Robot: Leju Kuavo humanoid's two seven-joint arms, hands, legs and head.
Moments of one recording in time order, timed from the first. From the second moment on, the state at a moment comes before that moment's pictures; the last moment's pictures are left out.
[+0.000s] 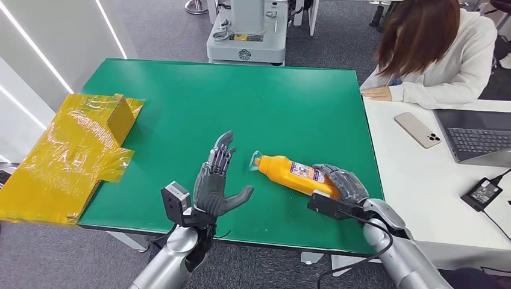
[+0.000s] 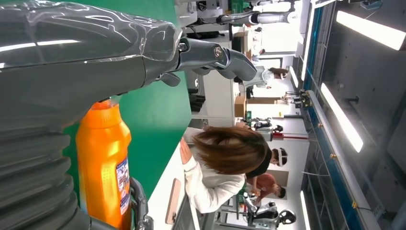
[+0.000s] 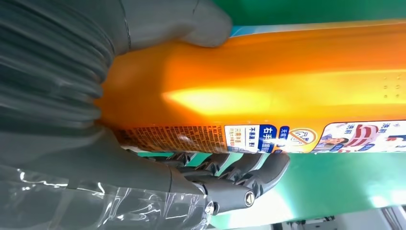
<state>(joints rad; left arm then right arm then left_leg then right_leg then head) -0.28 -0.13 -0.38 -1.06 -0.02 0.01 -0.64 -0.51 -0.21 0.69 -0.71 0.48 0.00 -0.39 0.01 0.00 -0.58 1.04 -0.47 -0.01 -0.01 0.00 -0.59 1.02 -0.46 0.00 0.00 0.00</state>
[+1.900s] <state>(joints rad) -0.72 -0.17 -0.31 -0.59 0.28 -0.45 -0.37 -0.37 0.04 0.34 -1.09 0.22 -0.09 -0.59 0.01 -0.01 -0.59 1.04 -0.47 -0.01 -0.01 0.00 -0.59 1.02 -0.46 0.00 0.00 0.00</state>
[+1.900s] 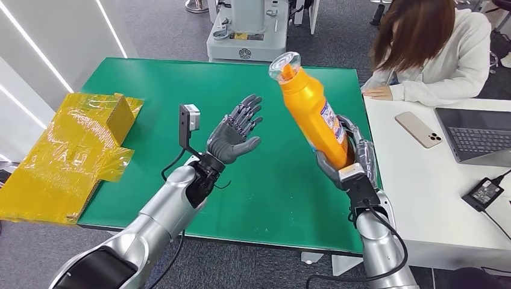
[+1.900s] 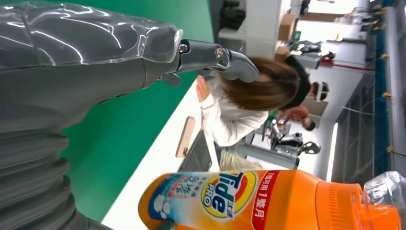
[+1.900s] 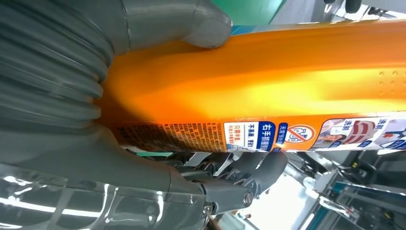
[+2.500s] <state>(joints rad) -0.80 -0.23 -0.31 -0.49 0.31 -0.29 -0.34 -0.39 0.07 0.37 -0.96 0.26 -0.15 -0.55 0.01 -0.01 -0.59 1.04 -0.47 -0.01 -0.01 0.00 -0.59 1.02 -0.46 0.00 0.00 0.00</state>
